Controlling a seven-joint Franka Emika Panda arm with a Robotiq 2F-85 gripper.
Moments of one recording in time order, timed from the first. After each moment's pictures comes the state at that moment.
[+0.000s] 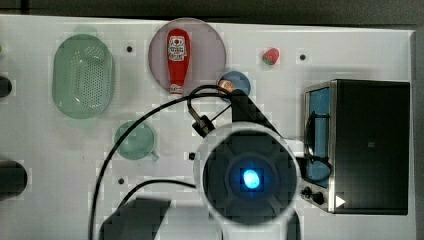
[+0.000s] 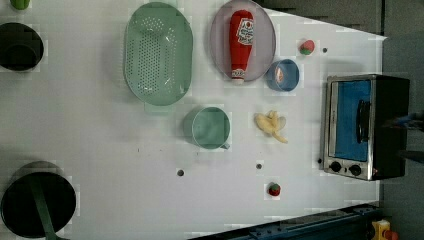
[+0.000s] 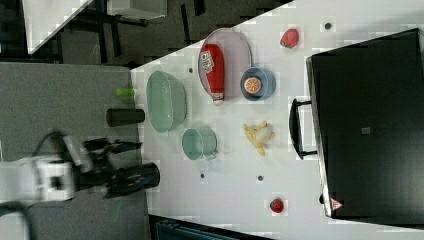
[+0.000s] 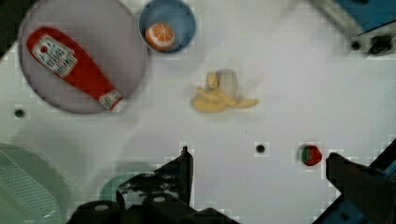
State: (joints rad) arm -0.11 -0.31 0.08 -2.09 0.02 0.21 0.04
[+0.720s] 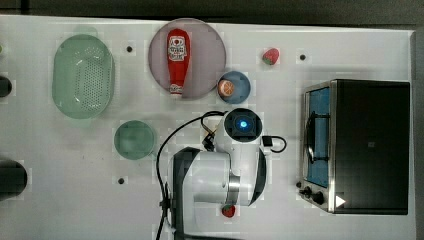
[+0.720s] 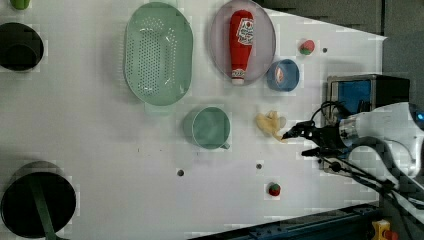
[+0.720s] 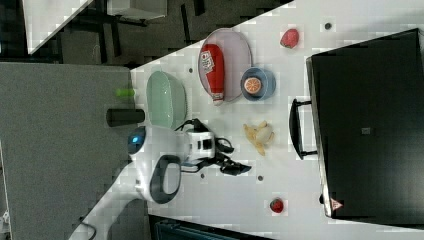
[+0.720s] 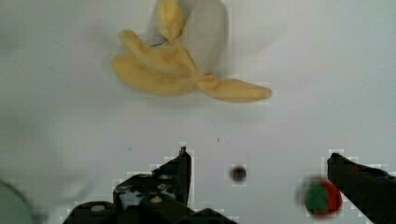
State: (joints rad) arm -0.14 0.15 0.06 -2.43 0.00 0.79 -0.26
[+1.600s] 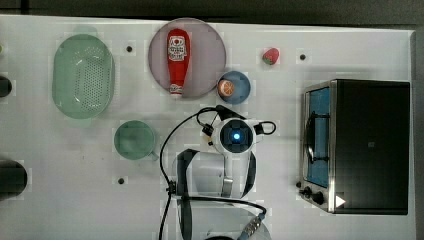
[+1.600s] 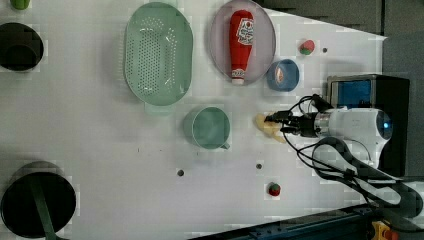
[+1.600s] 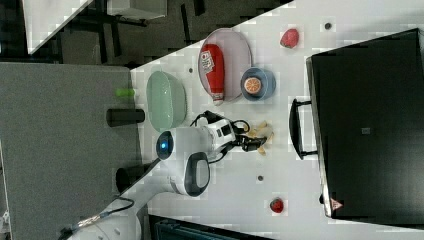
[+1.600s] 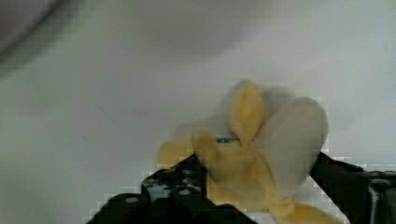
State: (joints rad) arm -0.12 0.37 0.06 -2.43 0.01 1.19 -0.39
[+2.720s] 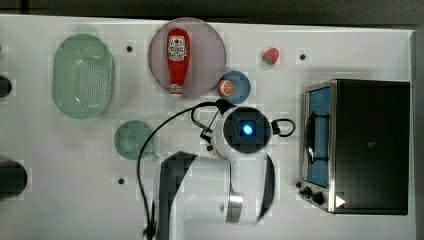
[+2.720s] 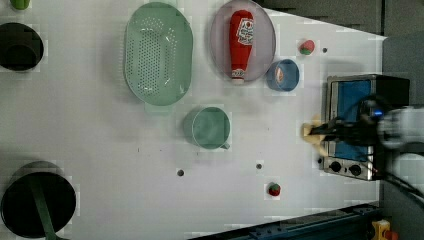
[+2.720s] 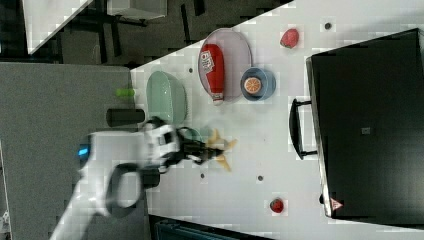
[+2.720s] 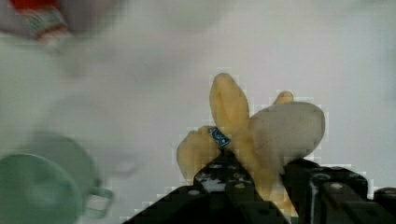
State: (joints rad) arm -0.11 -0.10 0.06 -2.34 0.03 0.57 -0.40
